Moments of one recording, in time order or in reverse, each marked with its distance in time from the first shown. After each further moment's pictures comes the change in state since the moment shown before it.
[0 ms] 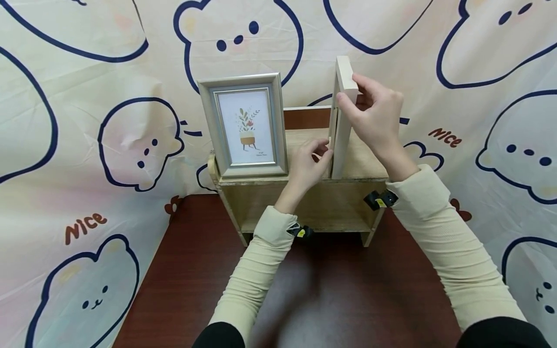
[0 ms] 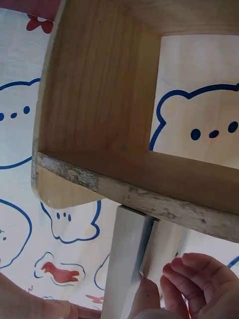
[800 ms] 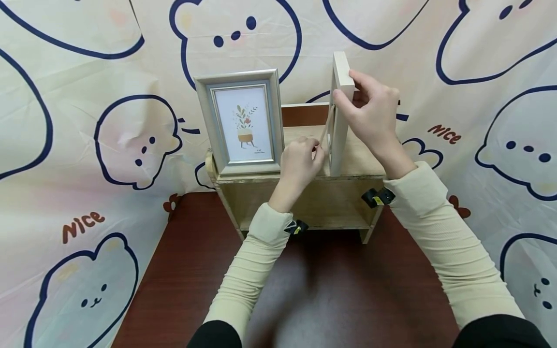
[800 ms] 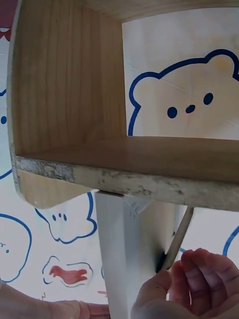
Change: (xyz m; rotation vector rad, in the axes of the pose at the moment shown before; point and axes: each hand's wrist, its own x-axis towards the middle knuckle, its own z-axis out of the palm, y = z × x) left_hand 0.000 0.013 -0.015 0.601 0.019 0.127; right_hand 0.000 -0.002 0.002 0.004 -0.022 -0.022
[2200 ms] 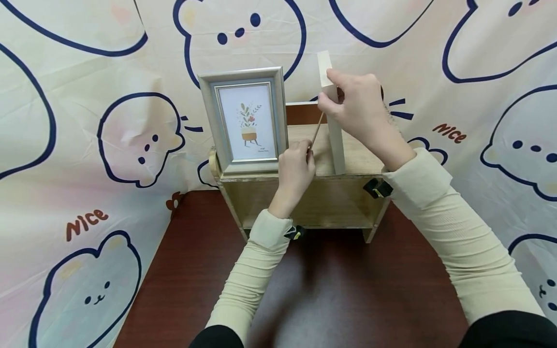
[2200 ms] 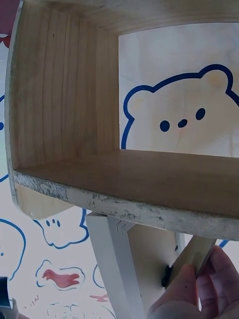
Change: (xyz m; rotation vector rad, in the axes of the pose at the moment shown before) left_hand -0.018 -0.012 0.006 0.011 0.133 -0.063; right_hand 0.014 -0.021 0.012 -0.346 -0.264 -0.270
